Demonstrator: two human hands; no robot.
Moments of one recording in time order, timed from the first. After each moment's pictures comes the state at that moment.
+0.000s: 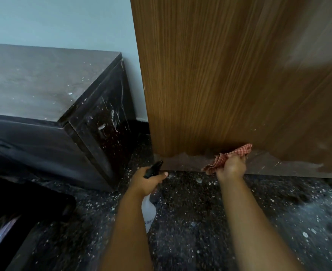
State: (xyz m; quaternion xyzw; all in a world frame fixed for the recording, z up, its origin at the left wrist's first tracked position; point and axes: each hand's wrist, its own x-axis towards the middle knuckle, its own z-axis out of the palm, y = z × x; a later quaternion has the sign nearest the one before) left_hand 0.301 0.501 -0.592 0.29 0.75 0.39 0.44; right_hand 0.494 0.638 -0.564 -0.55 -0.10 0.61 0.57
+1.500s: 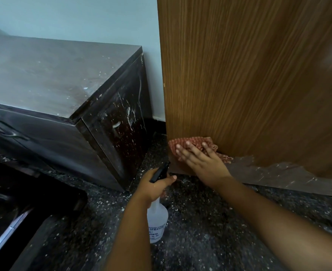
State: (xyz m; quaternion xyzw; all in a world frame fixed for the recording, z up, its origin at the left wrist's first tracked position) left_hand 0.288 0.502 -0.606 0.25 0.71 0.47 0.46; right_hand 0.438 0.669 -0.638 0.13 0.92 0.36 -0.06
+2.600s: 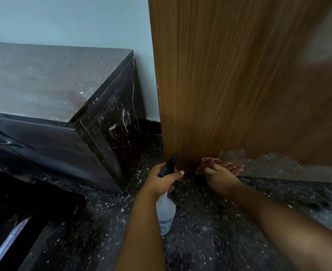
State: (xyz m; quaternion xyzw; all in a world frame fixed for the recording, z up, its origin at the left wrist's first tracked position) left_hand 0.305 0.514 -0.589 0.30 0.69 0.45 0.48; right_hand 0.496 0.666 -0.668 0.09 0.92 0.30 0.24
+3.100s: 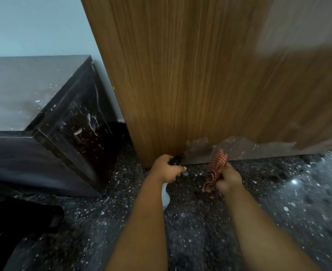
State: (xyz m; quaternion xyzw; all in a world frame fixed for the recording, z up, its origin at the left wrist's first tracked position) left_hand 0.381 0.564 -0.572 0.42 0.72 0.27 0.48; right_hand 0.575 0.628 -0.621 -0.59 -0.07 0.68 0.43
